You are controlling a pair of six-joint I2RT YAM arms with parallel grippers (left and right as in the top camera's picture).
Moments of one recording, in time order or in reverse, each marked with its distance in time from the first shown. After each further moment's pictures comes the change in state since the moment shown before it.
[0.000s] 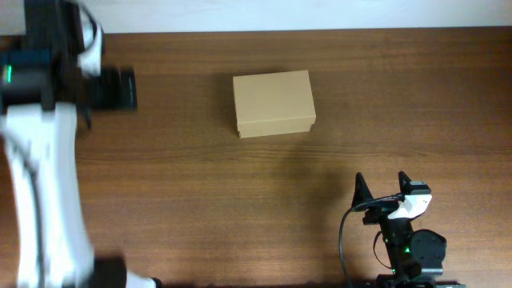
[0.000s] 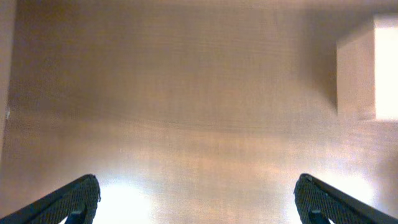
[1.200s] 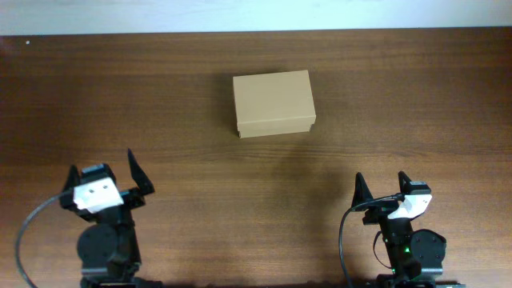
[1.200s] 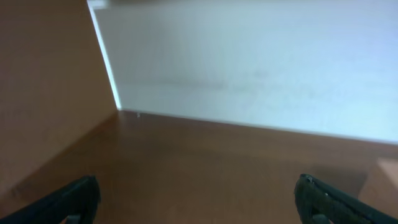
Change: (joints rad) left arm -0.054 -1.285 -1.711 1.468 -0.204 0.000; right arm 0.000 0.000 -0.002 0.000 0.000 0.000
